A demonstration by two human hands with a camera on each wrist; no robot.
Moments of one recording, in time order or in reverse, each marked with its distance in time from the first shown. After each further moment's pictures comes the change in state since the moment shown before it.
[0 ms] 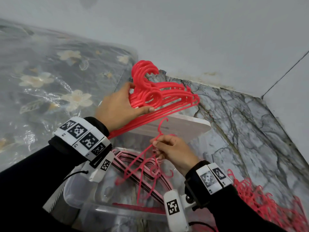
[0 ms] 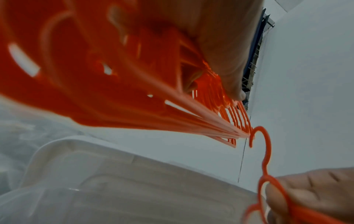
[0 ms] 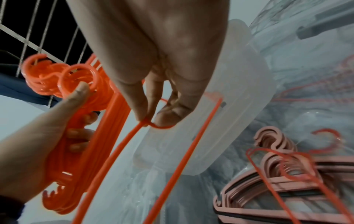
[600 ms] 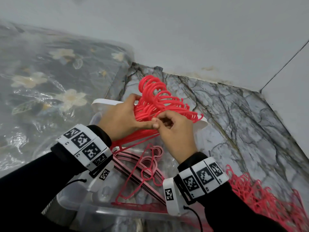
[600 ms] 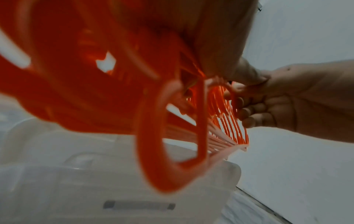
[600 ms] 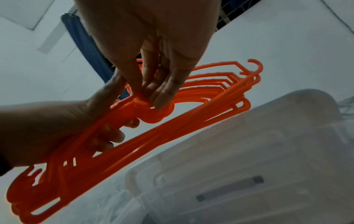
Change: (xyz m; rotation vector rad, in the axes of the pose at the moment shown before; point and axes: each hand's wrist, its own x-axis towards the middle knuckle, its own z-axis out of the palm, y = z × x) left_hand -0.010 0.003 0.031 -0.106 -0.173 0.079; right_hand -0.004 -0.037 -0.004 -0.455 0.399 -0.603
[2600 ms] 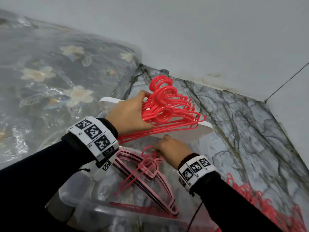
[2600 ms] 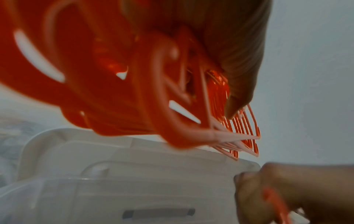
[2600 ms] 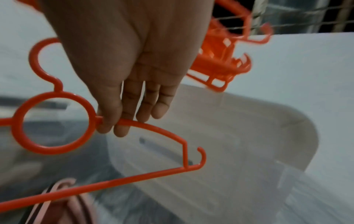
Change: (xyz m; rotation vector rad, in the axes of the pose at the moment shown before) left_hand 0.010 -0.005 -0.003 0.160 0.008 0.017; right_hand 0.003 0.077 0.022 -0.881 -0.841 -0.347
